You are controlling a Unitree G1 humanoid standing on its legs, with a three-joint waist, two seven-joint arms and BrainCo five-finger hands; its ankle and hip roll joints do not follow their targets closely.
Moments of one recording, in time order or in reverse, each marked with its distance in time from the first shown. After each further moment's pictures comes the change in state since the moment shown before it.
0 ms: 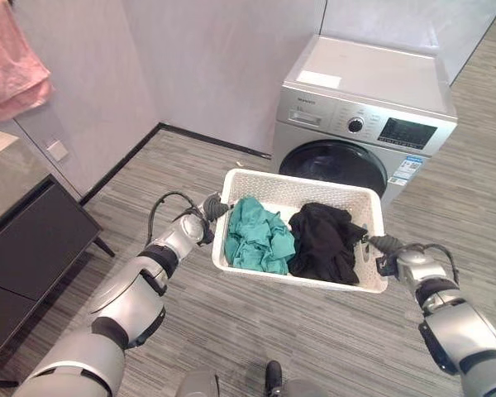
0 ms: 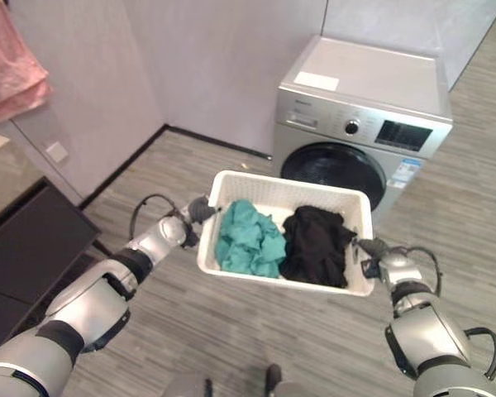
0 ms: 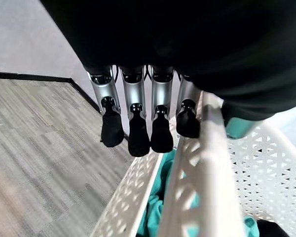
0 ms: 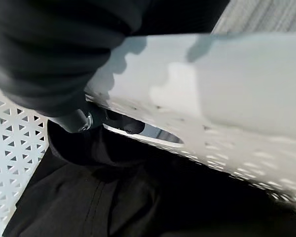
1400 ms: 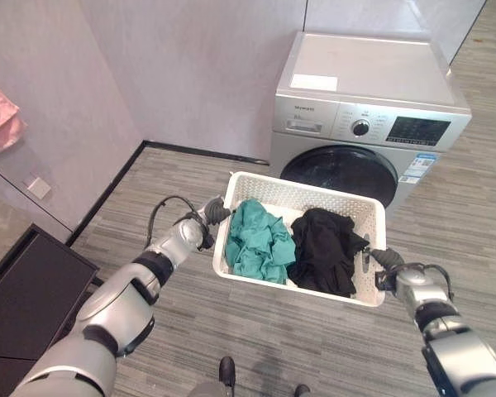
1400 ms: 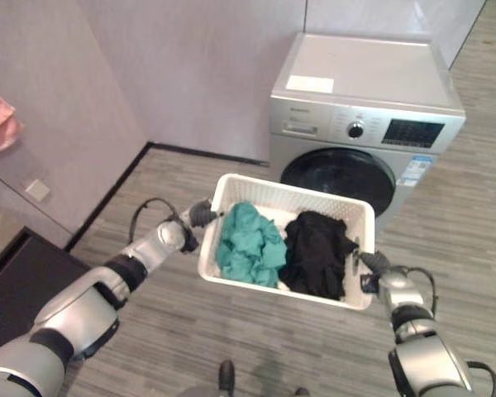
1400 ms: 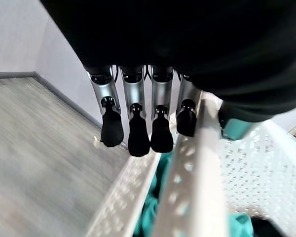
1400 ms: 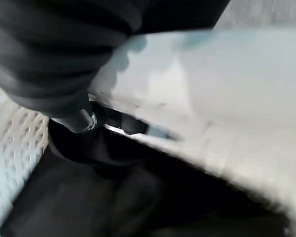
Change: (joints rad) left arm 0.276 0.079 0.136 -0.431 0.287 0.065 0.080; right arm 0.502 0.060 -0.234 -0.446 -0.174 -0.087 -0.123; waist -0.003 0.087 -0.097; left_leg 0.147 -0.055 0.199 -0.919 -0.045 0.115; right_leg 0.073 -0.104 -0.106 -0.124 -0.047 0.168
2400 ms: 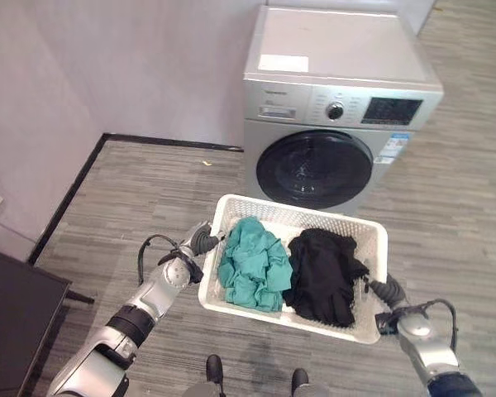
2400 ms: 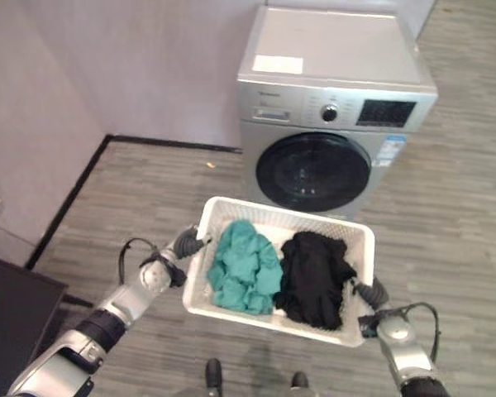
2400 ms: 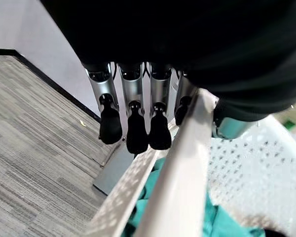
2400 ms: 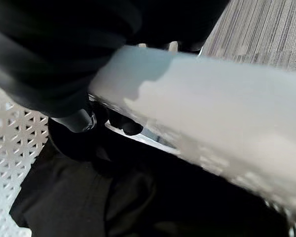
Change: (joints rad) left arm 0.232 0.044 0.138 -0.238 0.012 -0.006 -0.015; right arm 0.197 -0.026 -0.144 -0.388 -0.053 0.053 -0.031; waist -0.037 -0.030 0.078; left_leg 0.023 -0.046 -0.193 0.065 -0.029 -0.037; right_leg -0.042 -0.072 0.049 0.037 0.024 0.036
